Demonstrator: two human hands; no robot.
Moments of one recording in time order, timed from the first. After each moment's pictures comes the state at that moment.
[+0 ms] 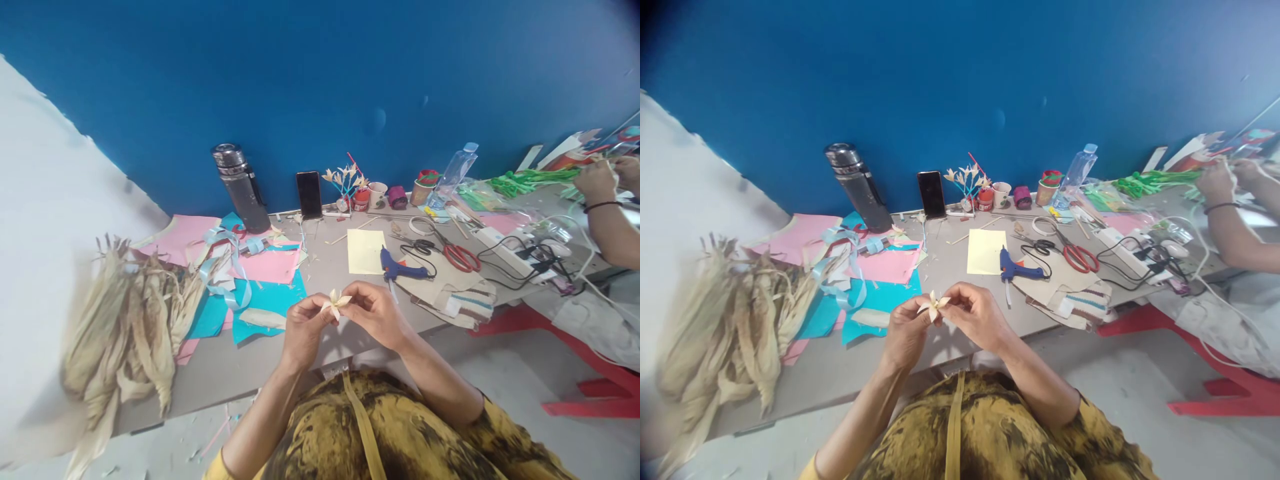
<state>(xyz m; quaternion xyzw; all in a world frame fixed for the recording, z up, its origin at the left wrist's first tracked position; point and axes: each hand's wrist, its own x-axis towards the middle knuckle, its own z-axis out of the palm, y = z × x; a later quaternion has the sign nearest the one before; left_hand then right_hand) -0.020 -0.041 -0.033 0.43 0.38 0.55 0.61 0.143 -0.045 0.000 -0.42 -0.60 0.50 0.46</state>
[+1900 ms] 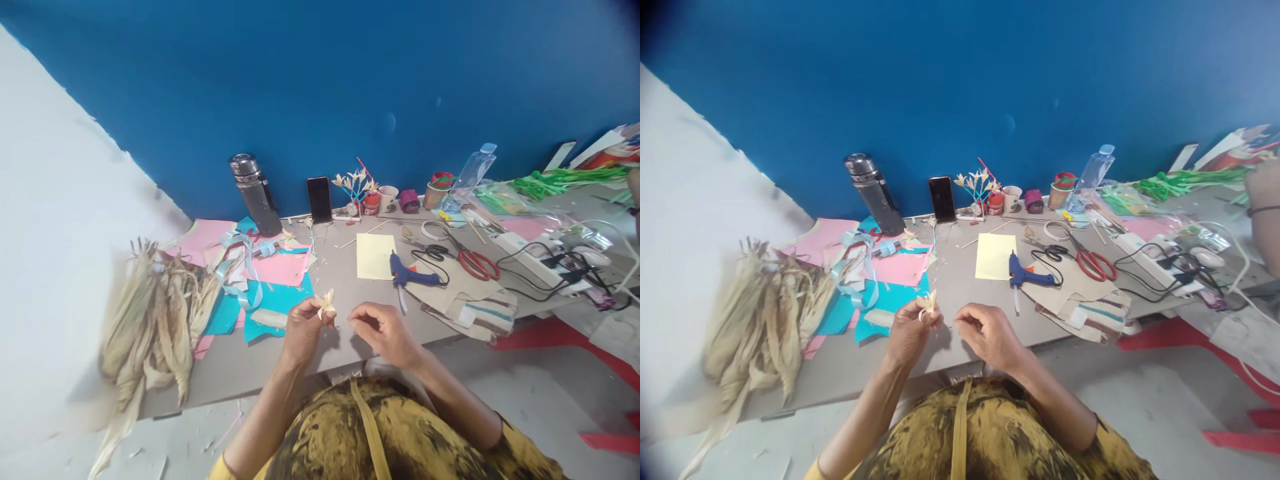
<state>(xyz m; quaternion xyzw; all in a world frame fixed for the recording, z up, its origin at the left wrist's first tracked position) -0.029 -0.037 -0.039 0.37 0.41 0.57 0.61 0.158 -0.056 -0.026 -0.46 -0.68 0.41 0.39</state>
